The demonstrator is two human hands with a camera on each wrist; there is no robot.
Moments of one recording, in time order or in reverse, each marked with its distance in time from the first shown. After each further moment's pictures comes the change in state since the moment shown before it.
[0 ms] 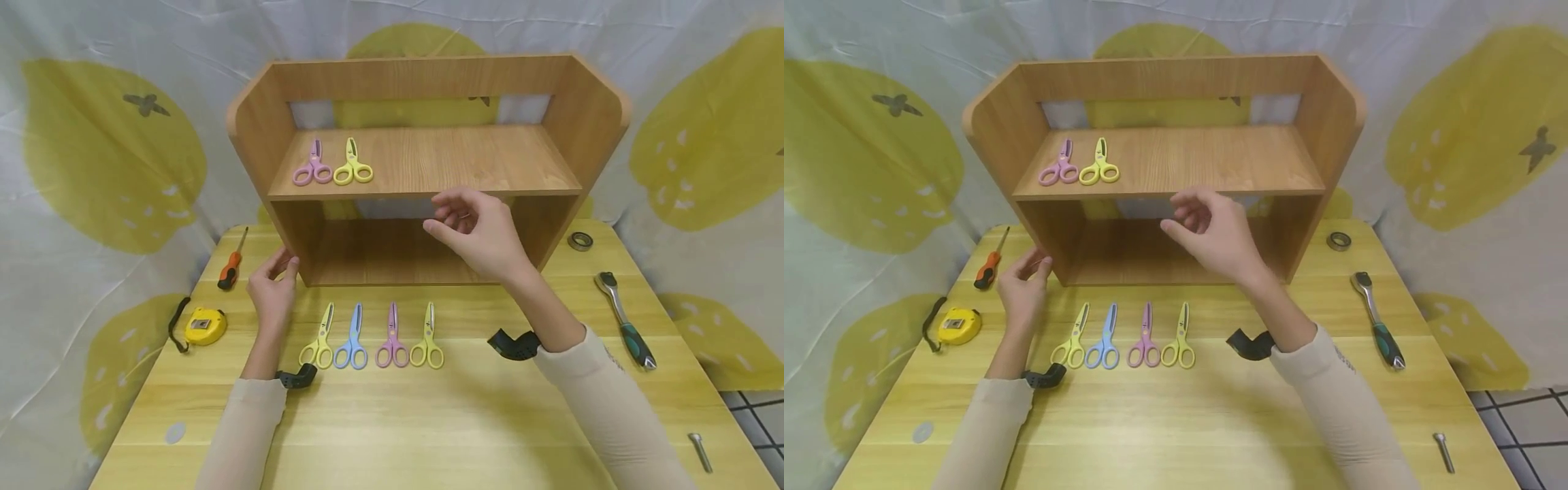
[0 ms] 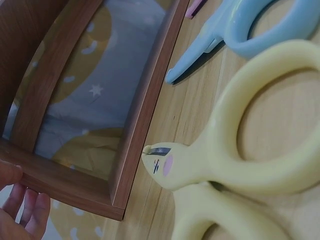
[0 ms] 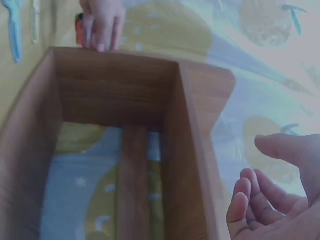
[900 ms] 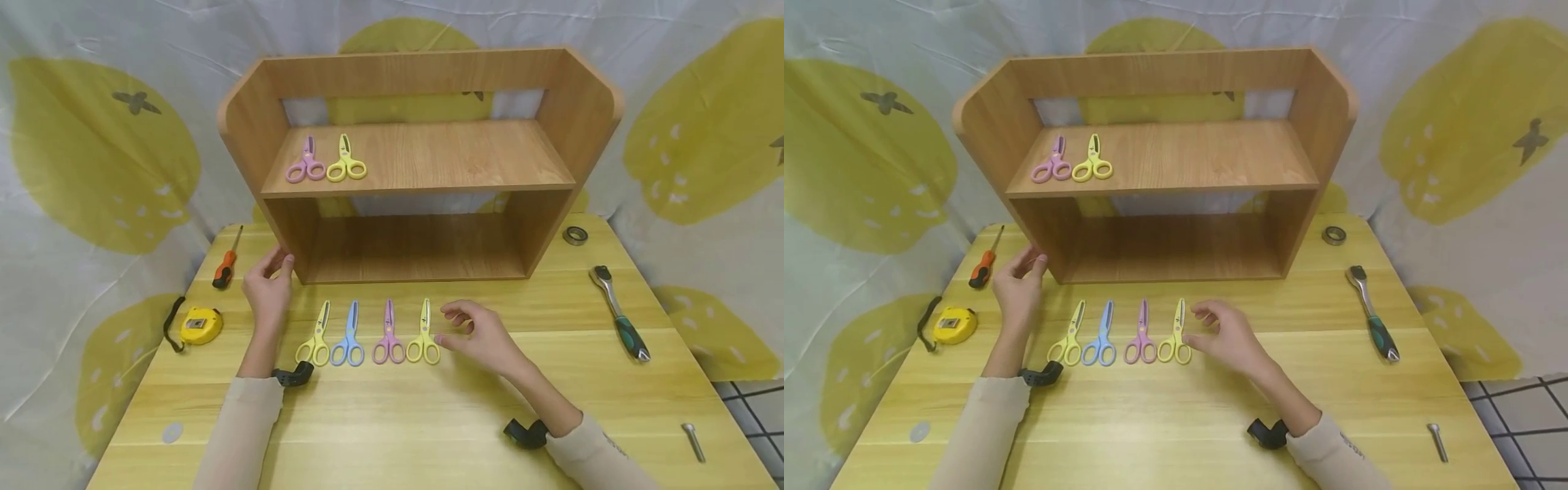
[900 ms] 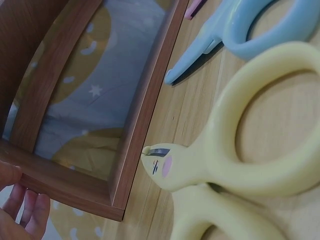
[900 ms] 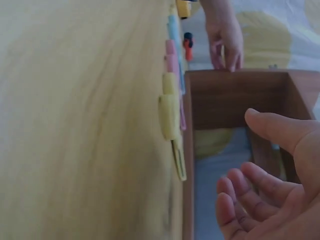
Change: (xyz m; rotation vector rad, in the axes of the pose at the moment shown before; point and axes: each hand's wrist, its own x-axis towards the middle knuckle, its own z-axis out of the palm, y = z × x) left_hand -0.003 0.000 0.000 0.006 0.005 0.017; right_hand -0.127 0.122 0.049 -0.077 -0.211 0.220
